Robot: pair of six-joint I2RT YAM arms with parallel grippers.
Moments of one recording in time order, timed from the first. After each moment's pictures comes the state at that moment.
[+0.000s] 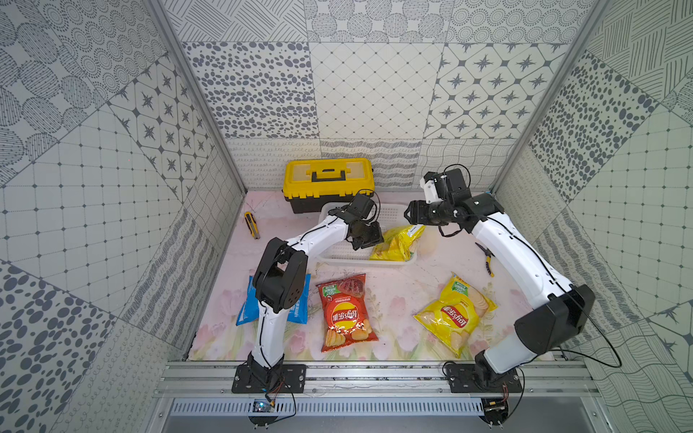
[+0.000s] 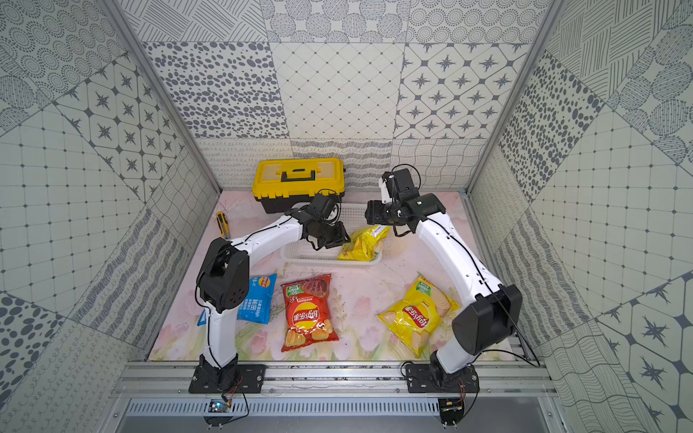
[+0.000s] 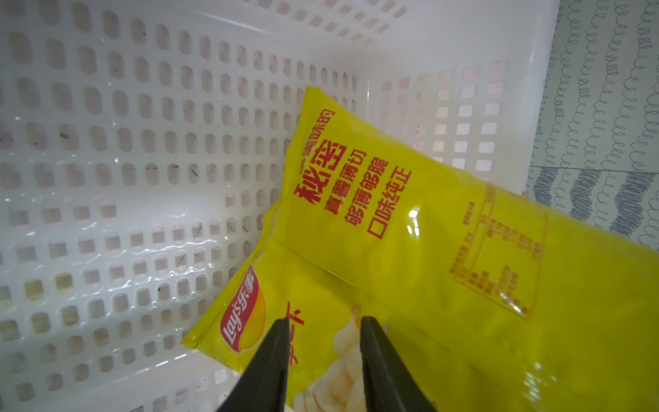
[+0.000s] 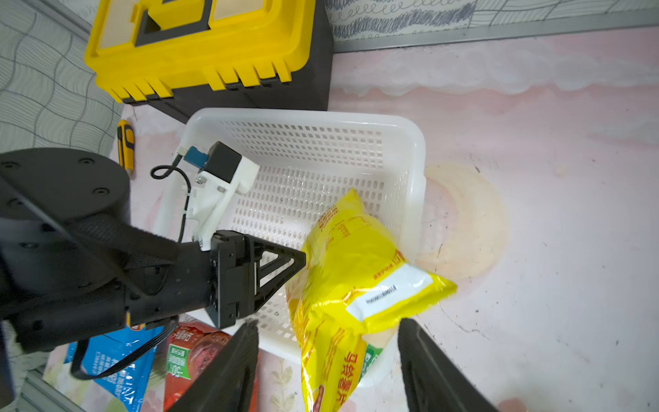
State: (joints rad) left arm -0.53 2.07 1.69 -0.62 0.33 -0.70; right arm 0.40 1.53 1.62 -0.89 -0.07 0.37
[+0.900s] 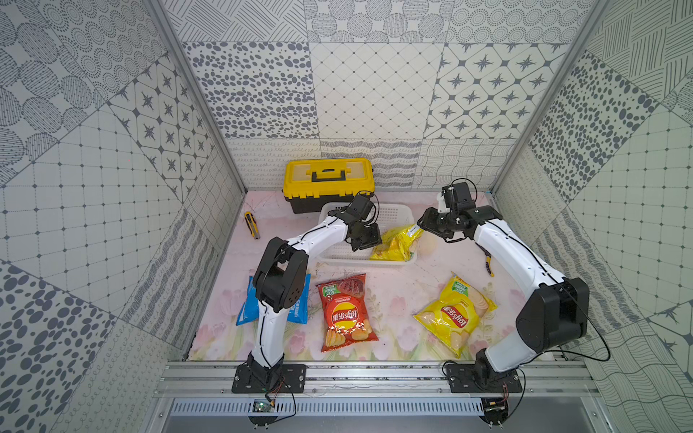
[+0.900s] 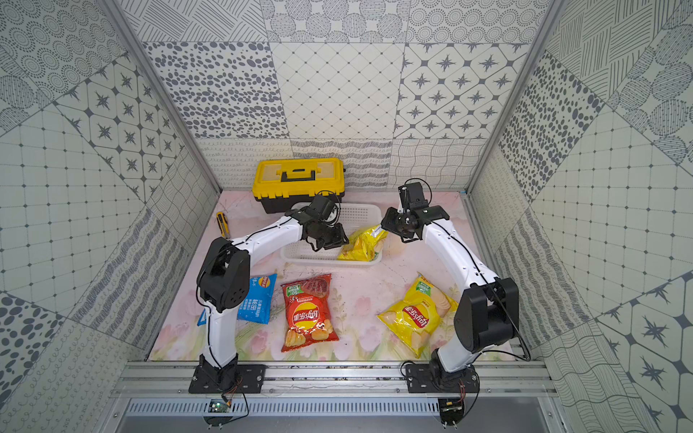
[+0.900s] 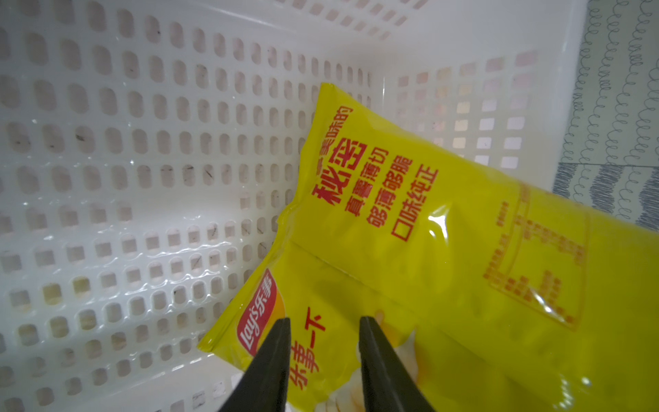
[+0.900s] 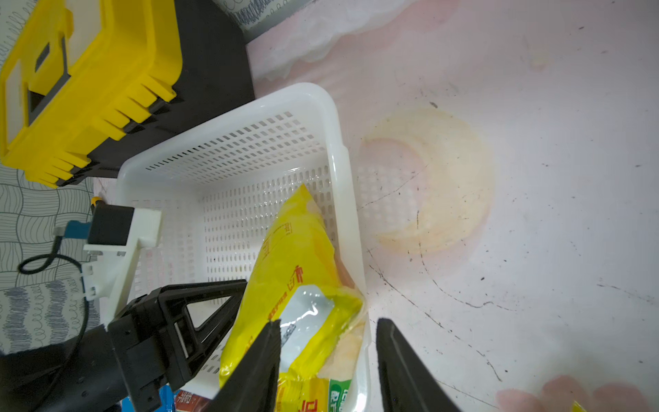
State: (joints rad) left arm -0.53 2.08 1.68 -0.62 0.32 -0.68; right arm 0.27 1.60 1.42 -0.72 -0.14 0.59
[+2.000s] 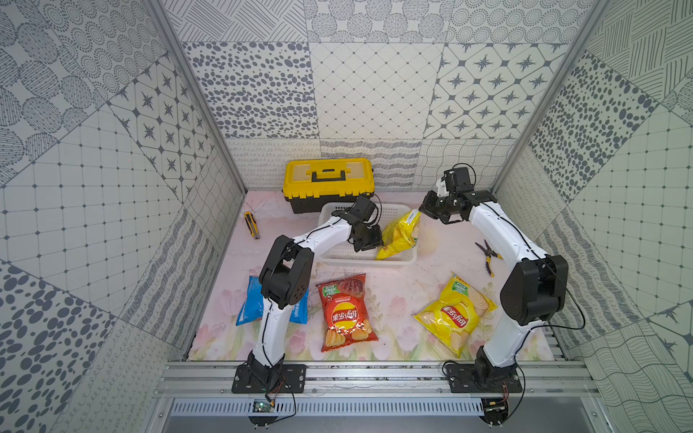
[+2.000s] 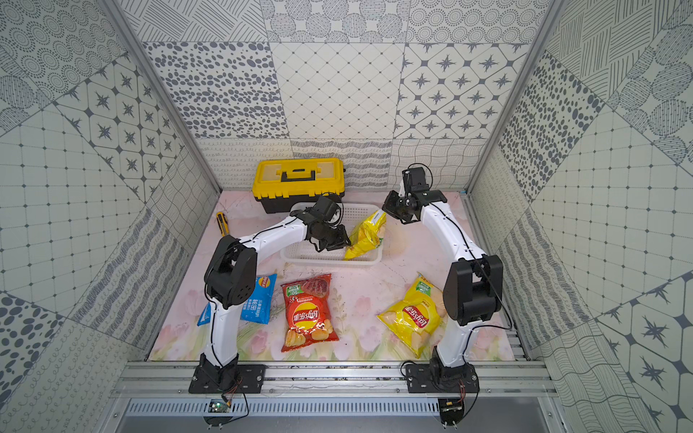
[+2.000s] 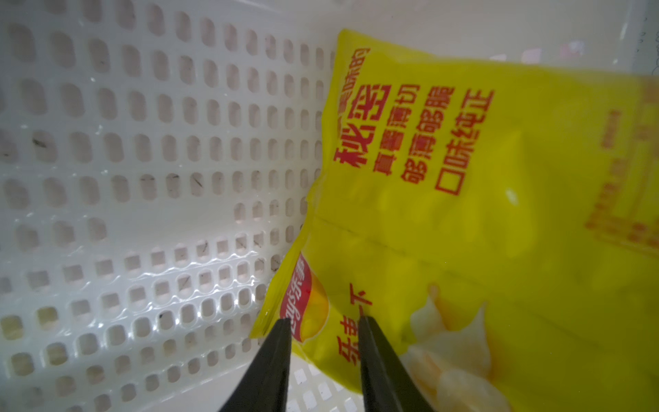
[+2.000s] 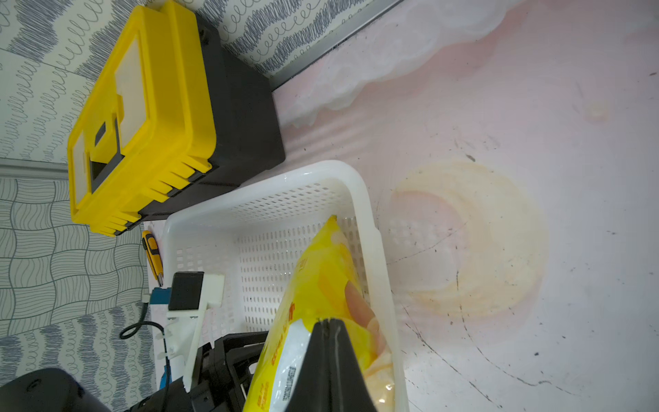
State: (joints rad) left arm -0.55 2.15 1.73 -0.63 0.32 -0.68; right arm 0.20 1.81 1.67 -0.71 -0.27 0.64
